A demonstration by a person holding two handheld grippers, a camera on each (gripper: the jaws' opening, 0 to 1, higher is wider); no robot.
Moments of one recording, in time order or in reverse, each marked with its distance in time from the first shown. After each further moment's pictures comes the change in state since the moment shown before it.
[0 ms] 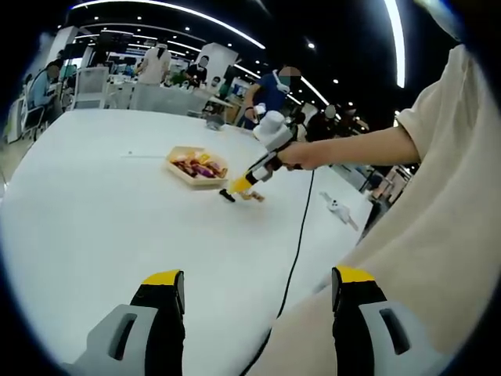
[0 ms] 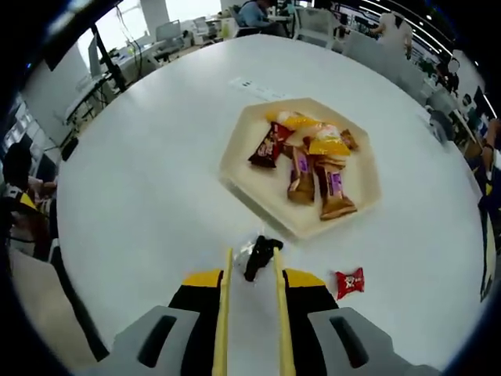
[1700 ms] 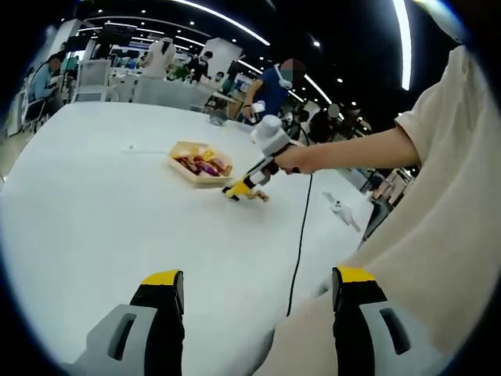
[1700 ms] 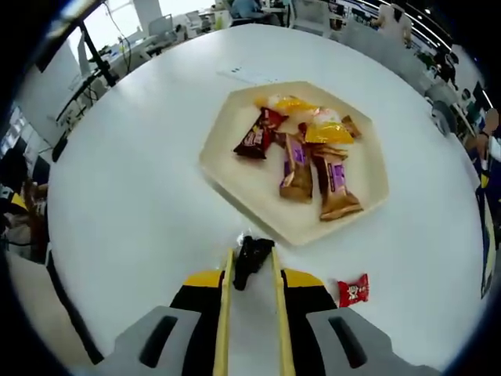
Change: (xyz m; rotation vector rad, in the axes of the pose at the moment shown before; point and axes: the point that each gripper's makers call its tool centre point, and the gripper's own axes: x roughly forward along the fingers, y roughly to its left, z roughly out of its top) left arm 0.012 0.013 0.007 -0.029 0.025 -0.003; right arm 0.029 -0.016 -0.003 0.019 0.045 -0.019
